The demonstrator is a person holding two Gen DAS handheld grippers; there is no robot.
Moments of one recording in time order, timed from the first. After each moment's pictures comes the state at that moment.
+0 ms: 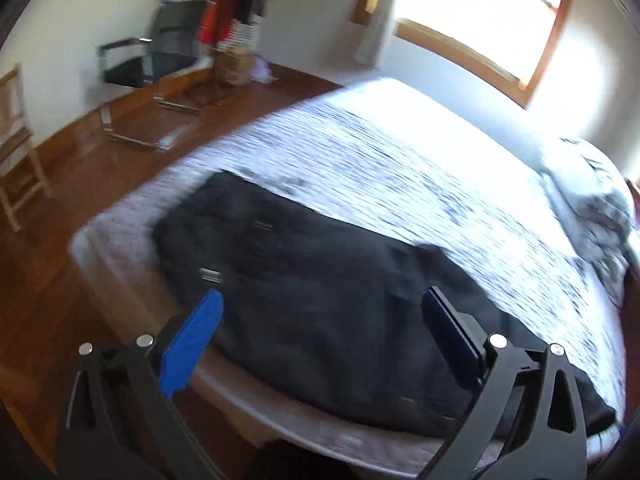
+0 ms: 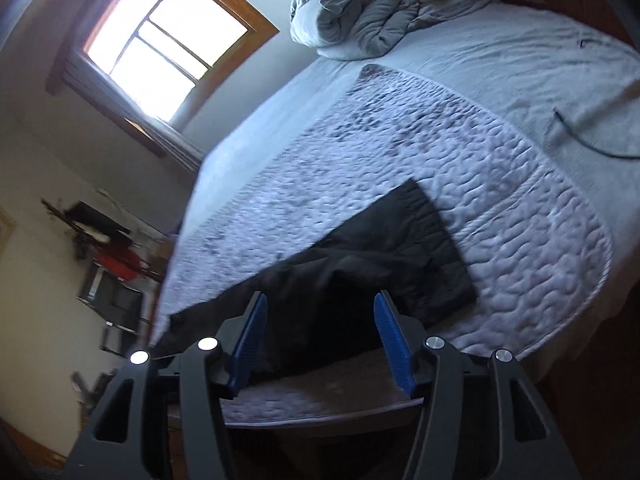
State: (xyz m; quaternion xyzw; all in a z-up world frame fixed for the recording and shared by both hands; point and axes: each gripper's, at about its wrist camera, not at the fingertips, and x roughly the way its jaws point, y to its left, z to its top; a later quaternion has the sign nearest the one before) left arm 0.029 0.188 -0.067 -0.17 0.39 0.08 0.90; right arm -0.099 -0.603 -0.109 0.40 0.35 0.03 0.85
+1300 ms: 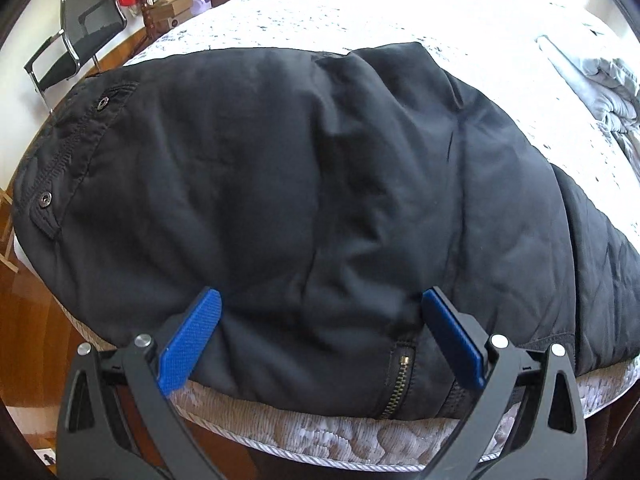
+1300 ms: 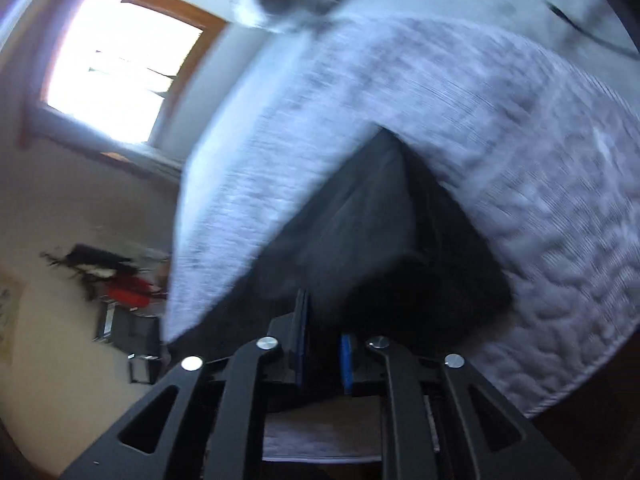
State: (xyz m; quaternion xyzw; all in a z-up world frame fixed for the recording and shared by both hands) left arm 0.075 0.111 -0.197 -0.06 0.54 0.04 0.84; right arm -0.028 -0.641 -0.240 0.46 0.42 -0.05 0.78
